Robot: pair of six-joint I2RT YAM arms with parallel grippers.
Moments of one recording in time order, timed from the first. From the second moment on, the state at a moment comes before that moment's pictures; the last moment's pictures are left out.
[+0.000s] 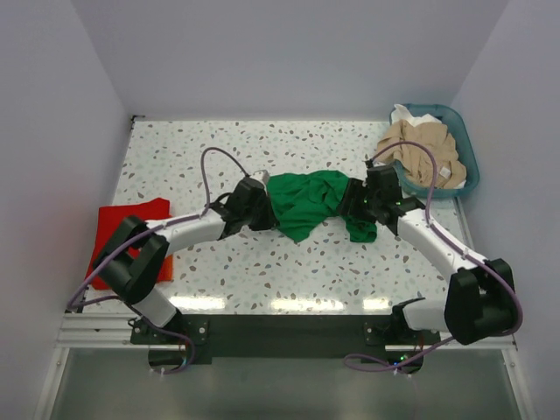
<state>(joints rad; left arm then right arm) -0.66 1.66 0.90 -0.04 0.08 -0.69 0.27 1.28 0.85 -0.36 -0.08 0.52</state>
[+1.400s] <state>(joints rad) -0.16 1.13 0.84 -0.47 -0.07 -0.59 0.10 1.42 1.28 -0.58 0.16 0.46</state>
